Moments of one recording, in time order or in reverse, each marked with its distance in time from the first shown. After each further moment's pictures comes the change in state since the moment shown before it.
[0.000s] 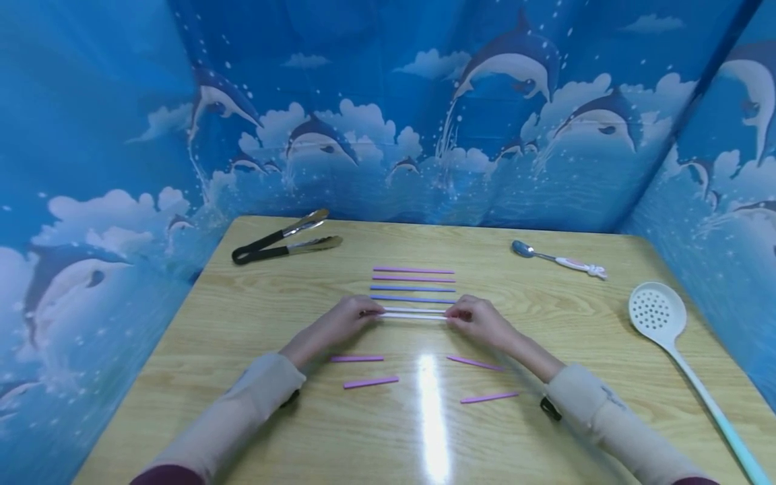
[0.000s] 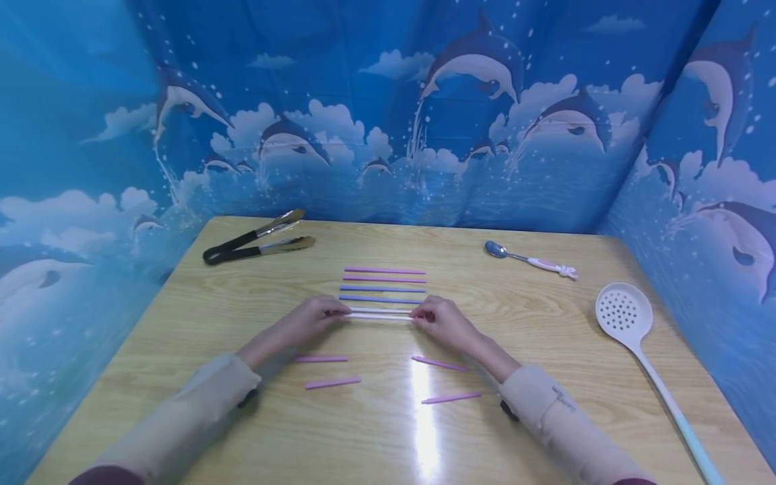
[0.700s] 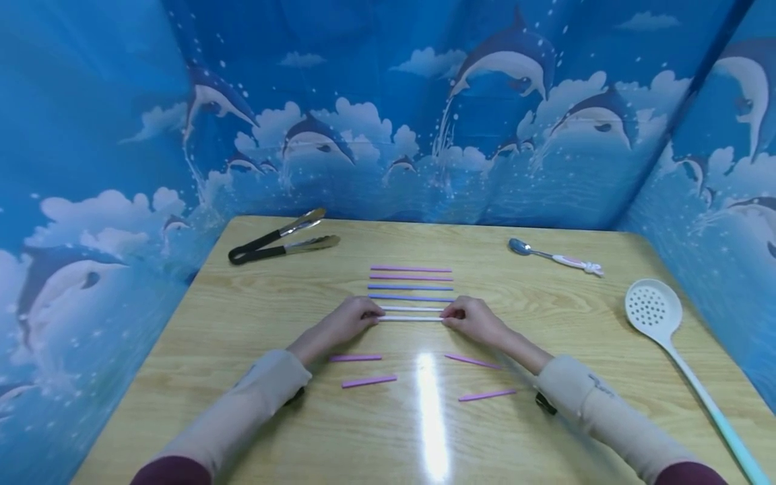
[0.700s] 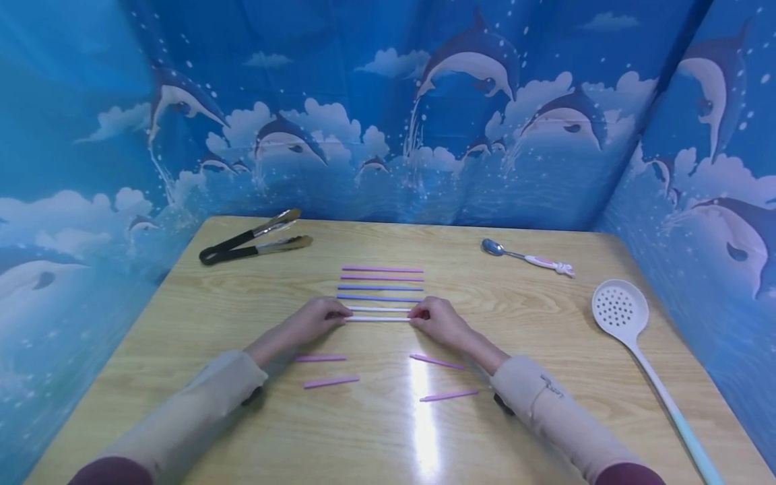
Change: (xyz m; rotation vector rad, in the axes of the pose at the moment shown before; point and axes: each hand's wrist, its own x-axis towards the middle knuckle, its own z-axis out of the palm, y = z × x) left_hand 0.009 -0.009 0.011 0.056 -0.055 -0.019; right_hand 0.005 0.002 0.006 0.015 -0.060 0.132
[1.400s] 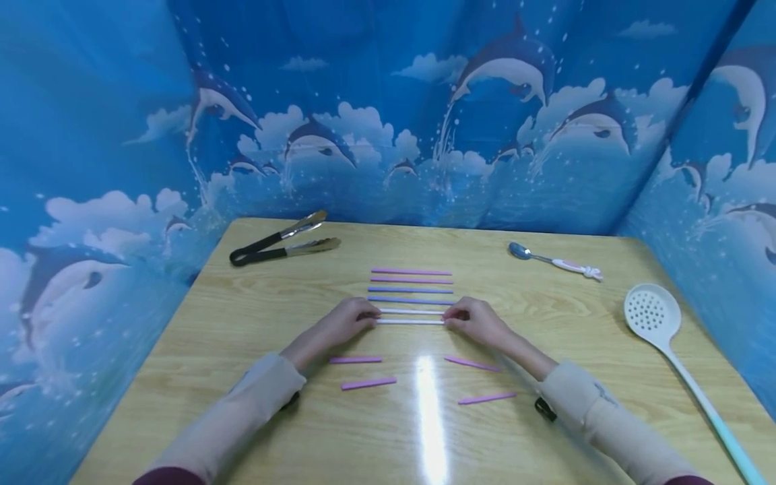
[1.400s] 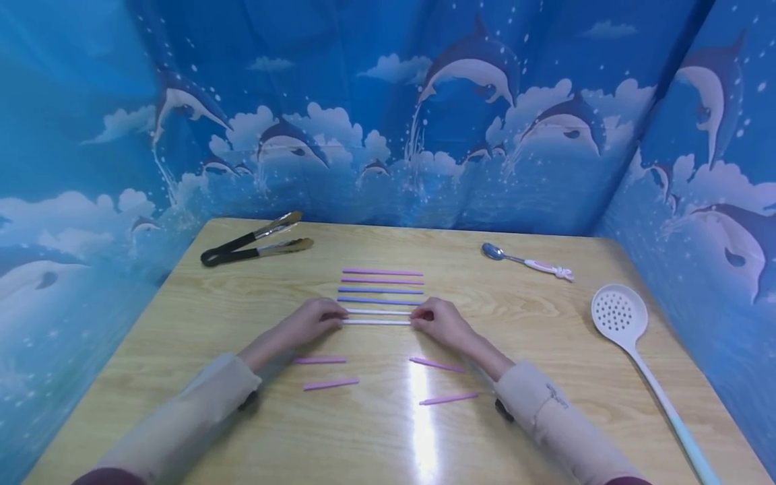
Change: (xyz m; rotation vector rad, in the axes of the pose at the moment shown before) left_hand -0.008 0.000 -0.006 -0.025 0.046 0.016; right_hand -0.003 0.000 -0.004 0.027 0.024 0.029
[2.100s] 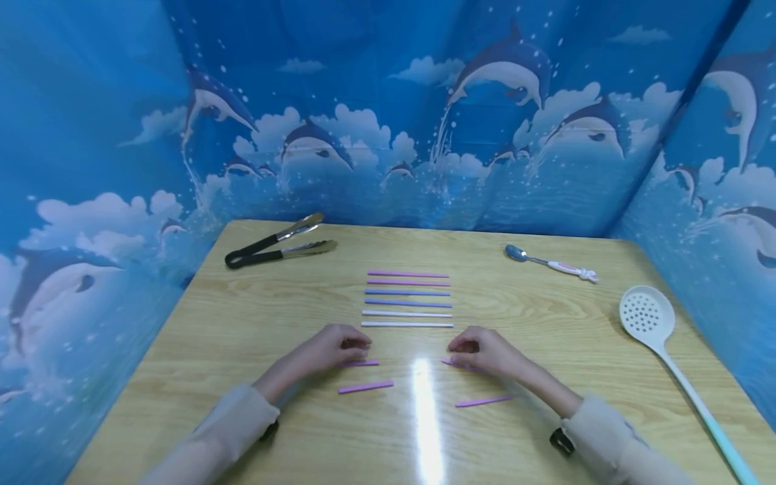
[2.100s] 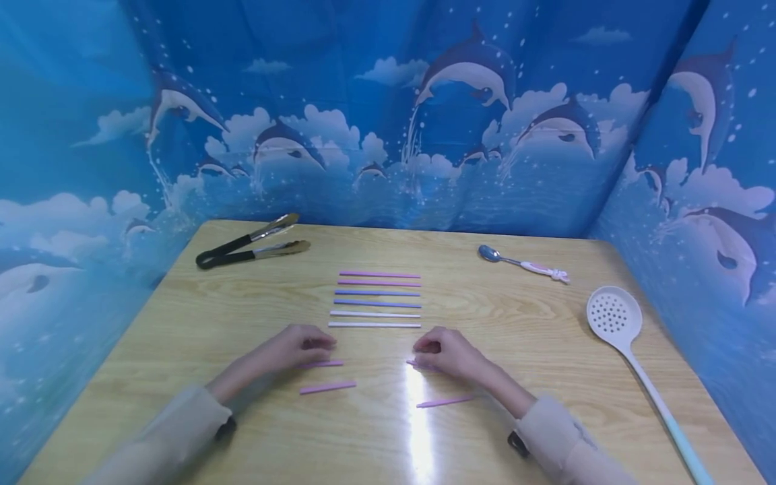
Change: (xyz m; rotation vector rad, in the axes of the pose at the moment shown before) left_hand -0.041 0.013 -0.003 -0.179 -0.151 -0.124; right_hand -0.045 -0.007 -0.003 0.045 -0.143 0.012
